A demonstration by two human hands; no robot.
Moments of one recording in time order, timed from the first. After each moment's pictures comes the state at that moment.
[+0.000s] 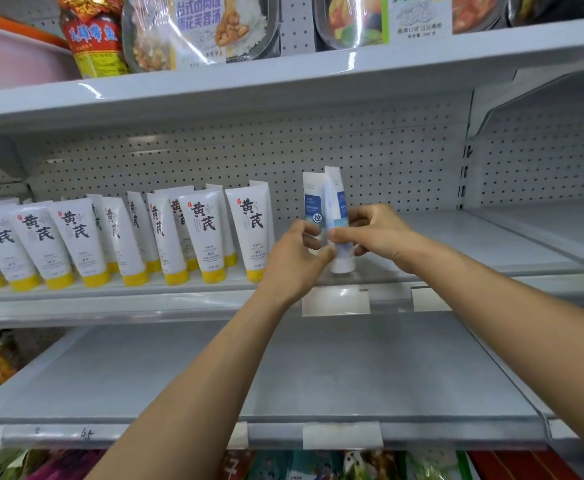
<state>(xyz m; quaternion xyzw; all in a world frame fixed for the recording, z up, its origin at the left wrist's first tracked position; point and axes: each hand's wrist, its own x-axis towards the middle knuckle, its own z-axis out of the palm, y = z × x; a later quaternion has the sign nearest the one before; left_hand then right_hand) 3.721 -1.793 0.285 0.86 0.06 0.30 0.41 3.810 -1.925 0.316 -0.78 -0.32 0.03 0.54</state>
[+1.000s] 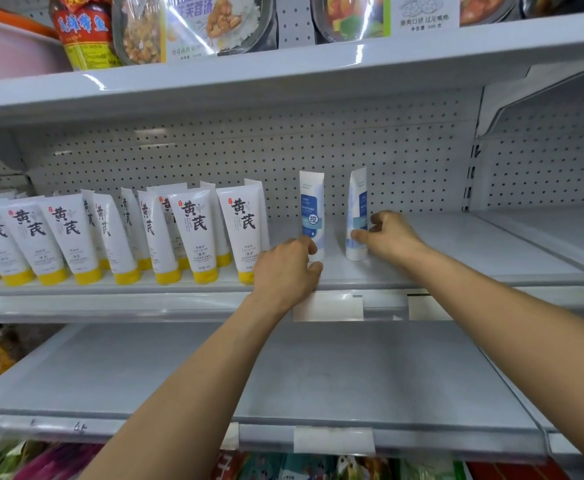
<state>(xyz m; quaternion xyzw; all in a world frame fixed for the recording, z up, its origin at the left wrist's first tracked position) 3.742 -1.790 0.278 0.95 0.13 0.25 0.10 3.857 -1.931 0.299 -0.84 -0.21 -0.01 0.50</state>
